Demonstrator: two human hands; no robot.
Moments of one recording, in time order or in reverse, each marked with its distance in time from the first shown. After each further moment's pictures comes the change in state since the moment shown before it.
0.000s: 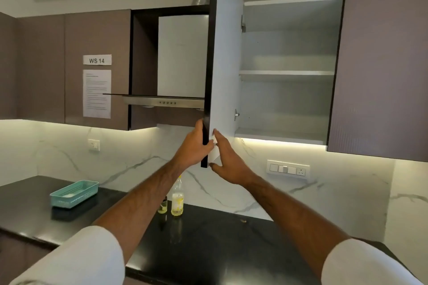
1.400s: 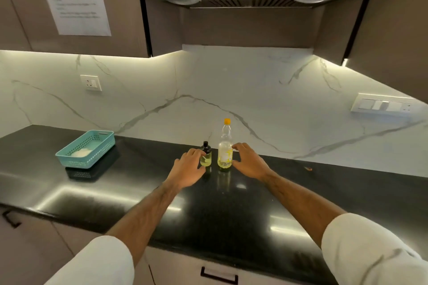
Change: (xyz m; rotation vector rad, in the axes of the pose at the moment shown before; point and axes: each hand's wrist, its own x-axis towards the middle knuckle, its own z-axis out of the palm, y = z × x) left_hand 0.005 -0.538 -0.043 0.410 -0.501 -0.287; right_hand 0.153 0.132 0.428 -0.060 -0.353 0.544
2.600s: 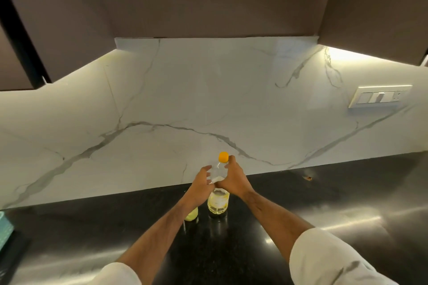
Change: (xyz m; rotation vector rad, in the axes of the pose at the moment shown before) left_hand 0.318 -0.076 0.103 -0.662 -0.435 0.003; right_hand 0.271 0.084 0.097 0.273 0.253 0.448
